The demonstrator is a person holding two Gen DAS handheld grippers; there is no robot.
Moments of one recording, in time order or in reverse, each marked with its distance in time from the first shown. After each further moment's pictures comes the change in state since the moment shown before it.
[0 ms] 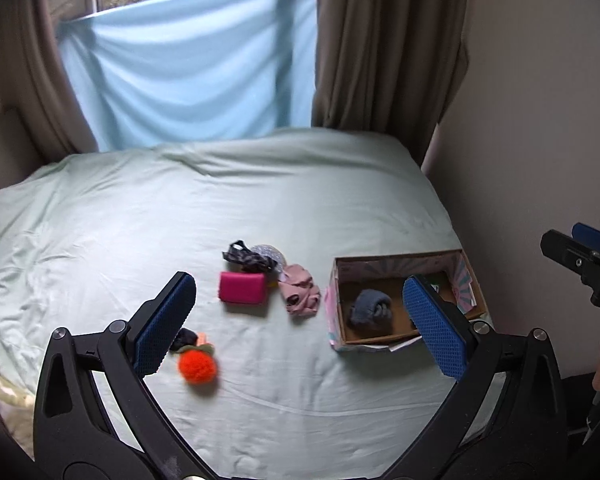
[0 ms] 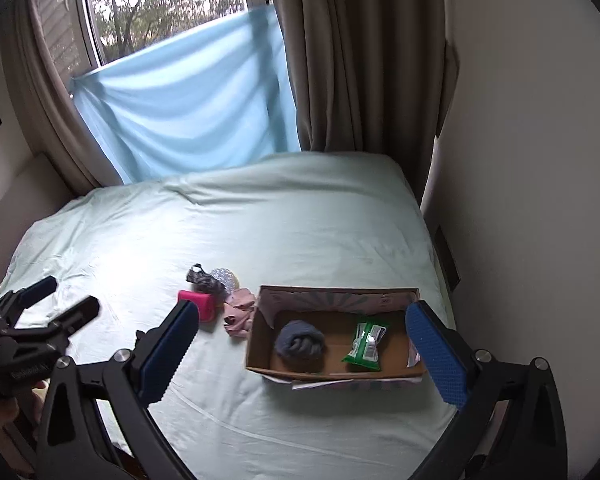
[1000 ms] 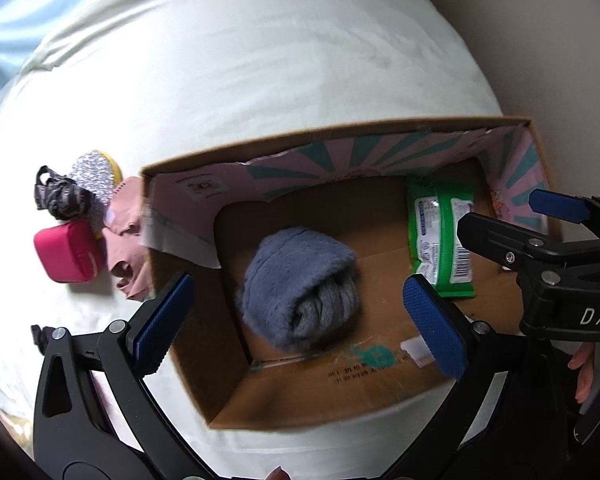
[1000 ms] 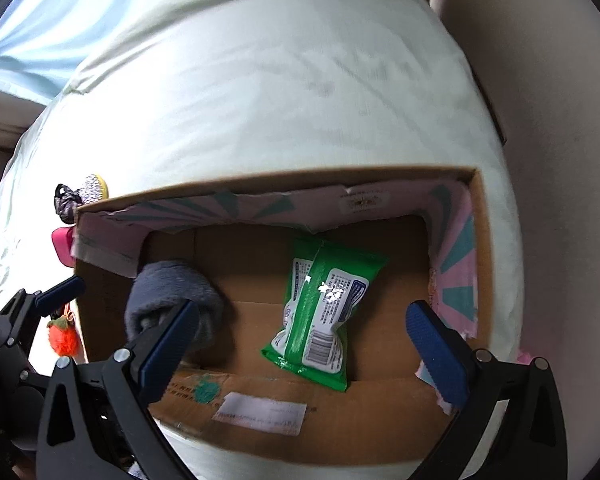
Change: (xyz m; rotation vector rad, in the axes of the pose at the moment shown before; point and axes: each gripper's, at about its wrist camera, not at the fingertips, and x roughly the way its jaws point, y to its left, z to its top) left arm 0.369 -0.173 -0.069 0.157 0.599 -0.077; right arm 0.337 -0.142 -0.064 0.130 0.597 0.024
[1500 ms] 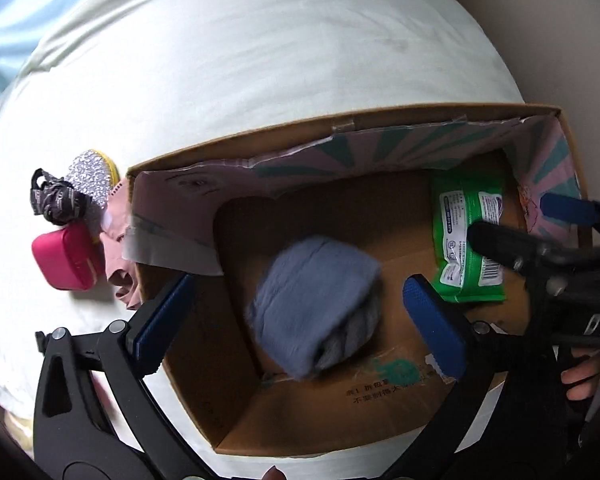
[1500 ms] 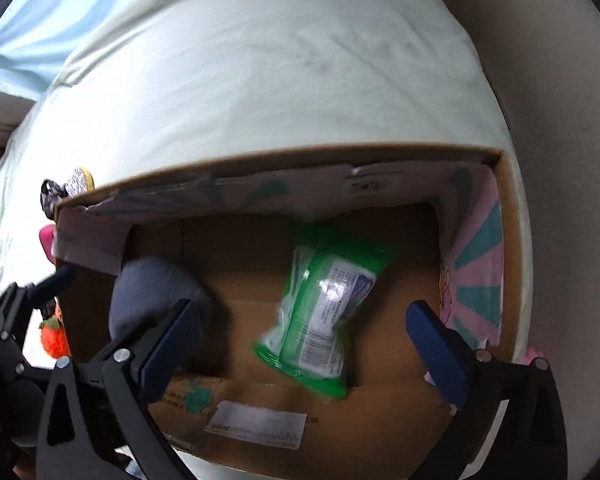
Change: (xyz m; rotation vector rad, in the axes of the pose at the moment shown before) left arm 0.037 -0.006 0.010 0.021 0.047 0.054; right arm 0.034 -0.006 0.004 0.031 0.040 0.000
